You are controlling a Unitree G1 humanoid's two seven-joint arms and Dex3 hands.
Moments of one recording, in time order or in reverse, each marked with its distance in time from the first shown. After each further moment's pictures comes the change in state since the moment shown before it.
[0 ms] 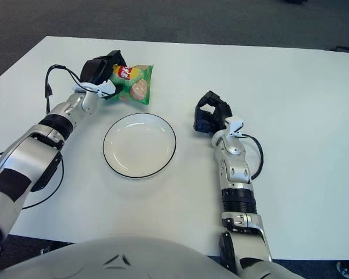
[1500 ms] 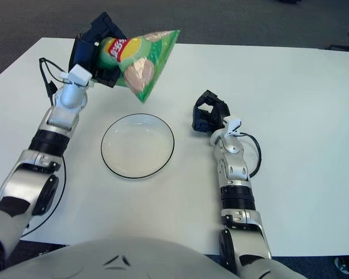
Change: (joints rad) left arm 0.333 -0.024 0.260 -0.882 -0.314 -0.077 -0.428; right arm -0.027 -0.010 -0.001 0.059 -0.001 -0.043 0.020
